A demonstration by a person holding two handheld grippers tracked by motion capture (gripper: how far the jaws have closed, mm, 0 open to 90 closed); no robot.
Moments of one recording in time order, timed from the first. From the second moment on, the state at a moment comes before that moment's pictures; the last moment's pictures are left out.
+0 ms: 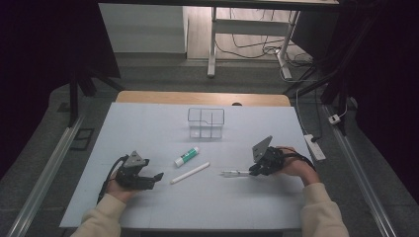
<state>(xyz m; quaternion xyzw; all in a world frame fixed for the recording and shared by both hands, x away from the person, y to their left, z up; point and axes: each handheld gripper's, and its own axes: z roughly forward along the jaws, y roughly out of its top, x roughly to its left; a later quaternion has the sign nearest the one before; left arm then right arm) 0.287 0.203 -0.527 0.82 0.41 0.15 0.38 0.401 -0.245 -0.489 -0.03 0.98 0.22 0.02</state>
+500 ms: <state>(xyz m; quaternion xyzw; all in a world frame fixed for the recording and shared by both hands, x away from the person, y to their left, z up) 0.286 0.203 -0.527 0.82 0.41 0.15 0.38 0.404 -0.248 -0.474 0.03 0.96 0.27 0.05</state>
